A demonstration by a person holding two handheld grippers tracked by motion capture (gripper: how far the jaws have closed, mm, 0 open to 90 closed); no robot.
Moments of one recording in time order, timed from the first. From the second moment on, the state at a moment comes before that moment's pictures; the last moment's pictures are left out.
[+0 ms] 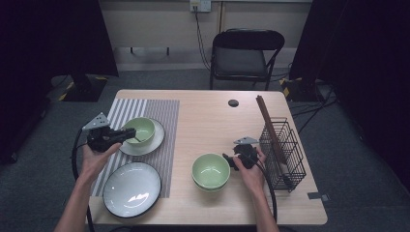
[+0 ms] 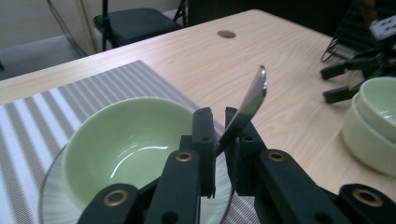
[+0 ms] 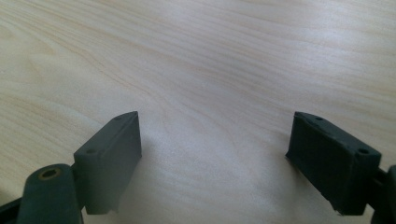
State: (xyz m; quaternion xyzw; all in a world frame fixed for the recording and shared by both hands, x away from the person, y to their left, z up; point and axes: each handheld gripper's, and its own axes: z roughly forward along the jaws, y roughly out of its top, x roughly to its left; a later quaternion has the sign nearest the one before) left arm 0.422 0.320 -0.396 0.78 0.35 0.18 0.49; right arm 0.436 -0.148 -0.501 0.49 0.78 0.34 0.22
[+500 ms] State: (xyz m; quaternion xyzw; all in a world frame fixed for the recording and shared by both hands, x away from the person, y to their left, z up) left arm 0.424 0.348 -0.401 0.73 0.40 0.18 0.52; right arm 0.436 -0.148 -0.501 0.49 0.78 0.34 0.22
